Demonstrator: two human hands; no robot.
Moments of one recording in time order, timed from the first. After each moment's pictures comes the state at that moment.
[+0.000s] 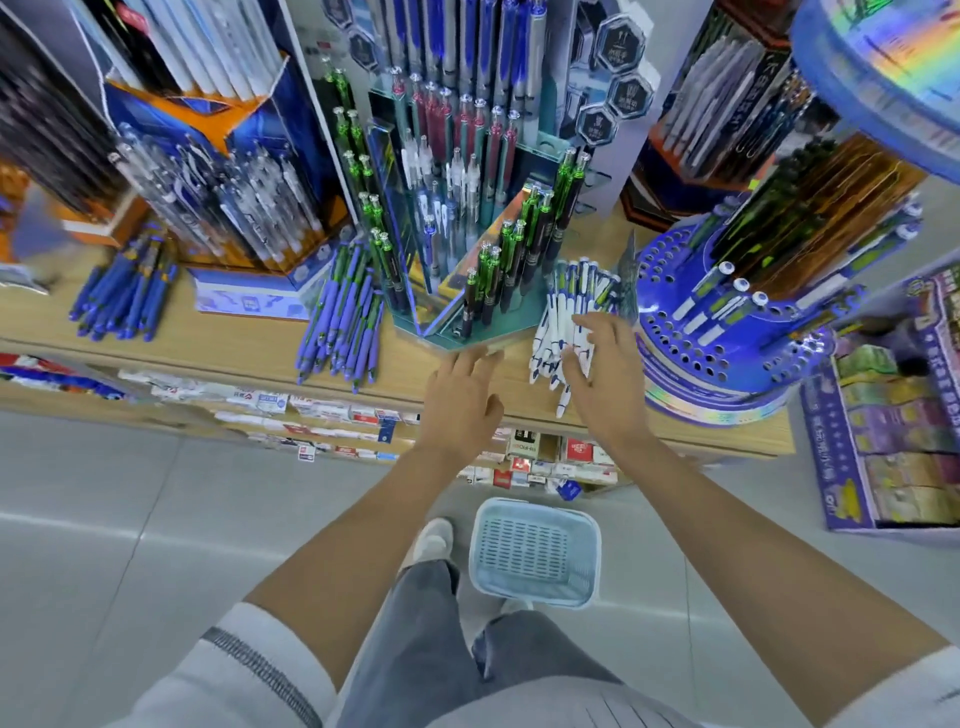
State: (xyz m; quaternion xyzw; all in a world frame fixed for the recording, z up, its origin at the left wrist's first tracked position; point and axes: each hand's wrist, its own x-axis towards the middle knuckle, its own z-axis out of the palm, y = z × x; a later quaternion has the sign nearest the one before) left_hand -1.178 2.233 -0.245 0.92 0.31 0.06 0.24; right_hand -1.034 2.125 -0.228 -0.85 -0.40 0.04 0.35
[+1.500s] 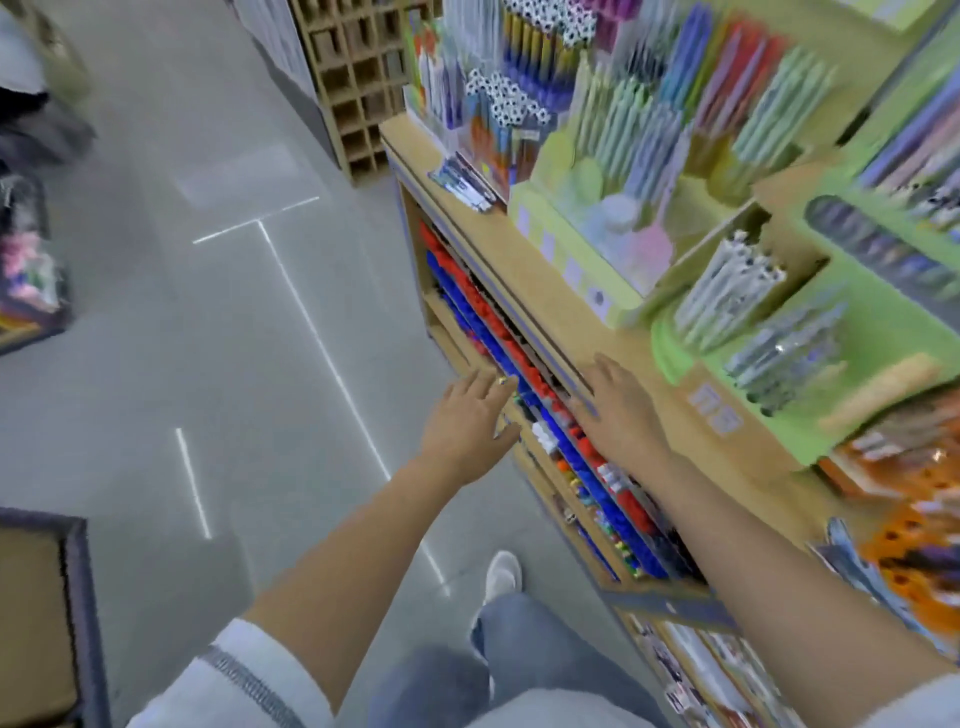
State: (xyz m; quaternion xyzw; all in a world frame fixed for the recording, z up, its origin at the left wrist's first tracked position) left_hand -1.922 2.803 -0.217 0.74 0.64 0.02 0.22; right_hand -1.719 2.855 -0.238 -0.60 -0.77 0.20 0.06
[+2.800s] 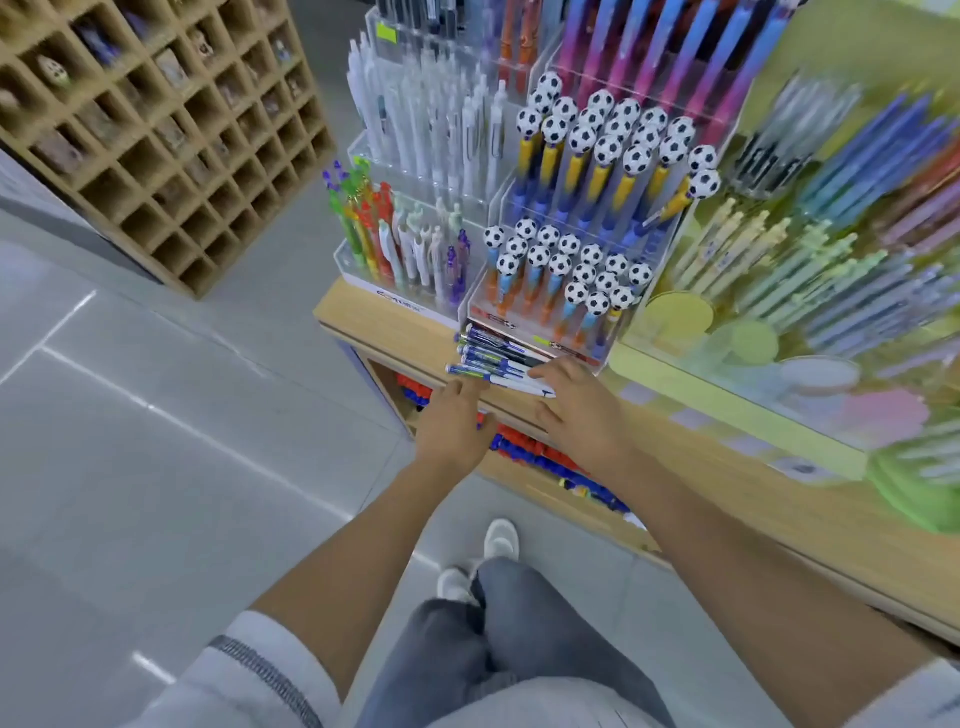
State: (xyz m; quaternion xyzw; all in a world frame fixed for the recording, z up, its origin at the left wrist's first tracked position) left_hand -2.139 3.253 -0.266 0.80 0.51 0.04 0.32; right_hand -1.971 3.195 -0.249 -0.73 -0.64 0.19 0.13
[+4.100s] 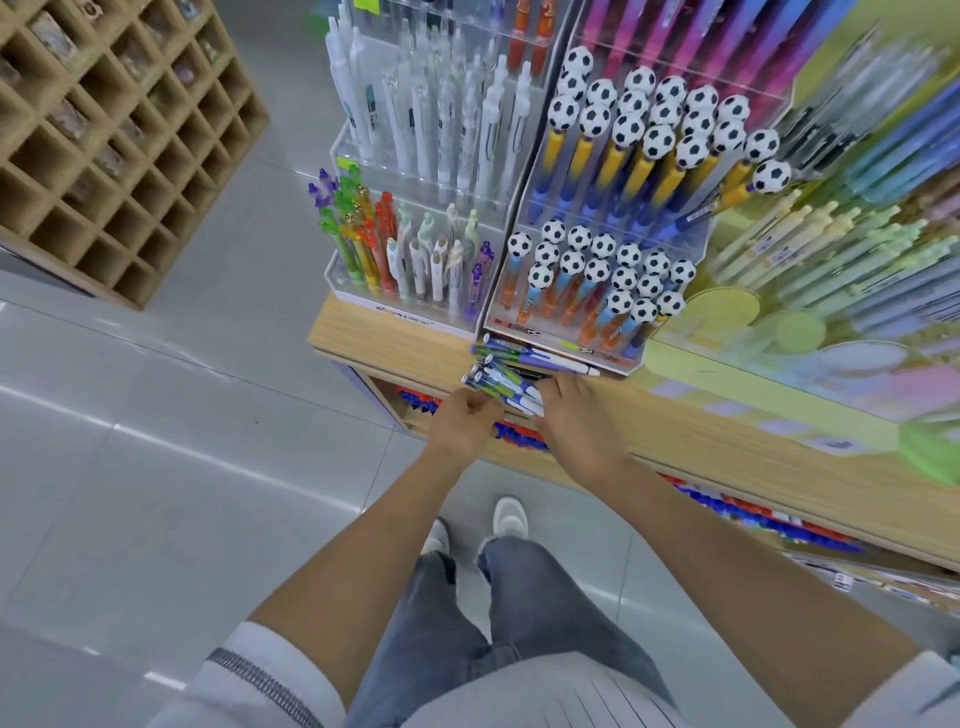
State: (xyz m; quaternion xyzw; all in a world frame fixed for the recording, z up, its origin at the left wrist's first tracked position) left_hand -2.152 3.309 -0.284 0.53 0.57 0.06 0.62; right_hand -2.020 3.232 -0.280 -0.77 -0.61 0.15 -0.07
